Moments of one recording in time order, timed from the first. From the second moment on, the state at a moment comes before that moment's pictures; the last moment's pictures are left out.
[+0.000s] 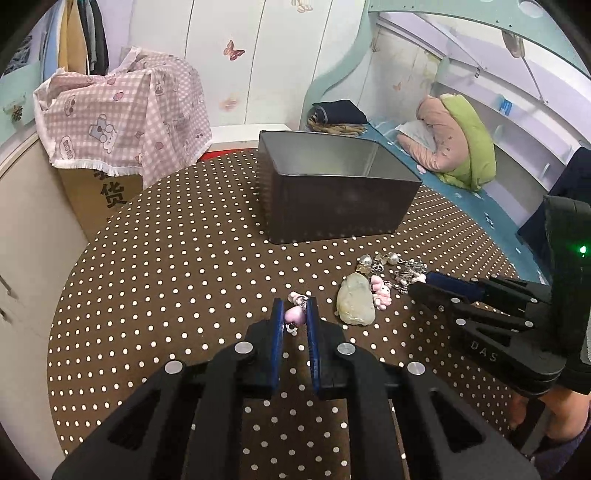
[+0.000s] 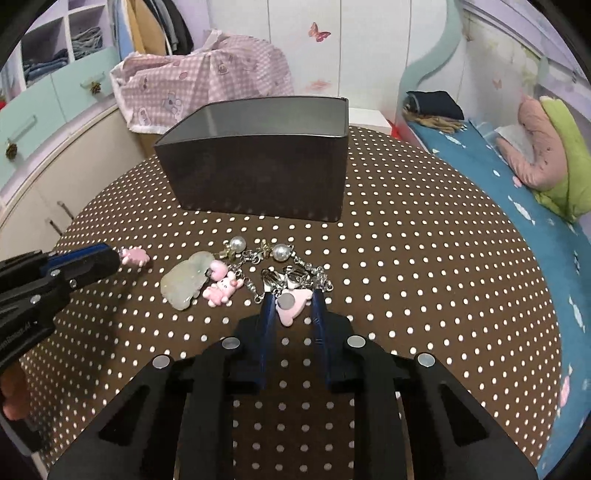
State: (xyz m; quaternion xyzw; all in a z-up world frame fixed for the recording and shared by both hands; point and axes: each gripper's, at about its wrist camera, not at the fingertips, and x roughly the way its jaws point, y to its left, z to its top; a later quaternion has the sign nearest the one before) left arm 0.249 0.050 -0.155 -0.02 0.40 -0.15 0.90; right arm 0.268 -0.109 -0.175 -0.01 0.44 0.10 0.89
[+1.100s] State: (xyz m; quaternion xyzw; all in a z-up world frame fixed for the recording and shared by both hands) left arm 0.297 0.024 -0.066 -0.01 0.33 -0.19 0.92; right arm 0.278 -0.130 -0.066 0.03 0.32 0.13 0.94
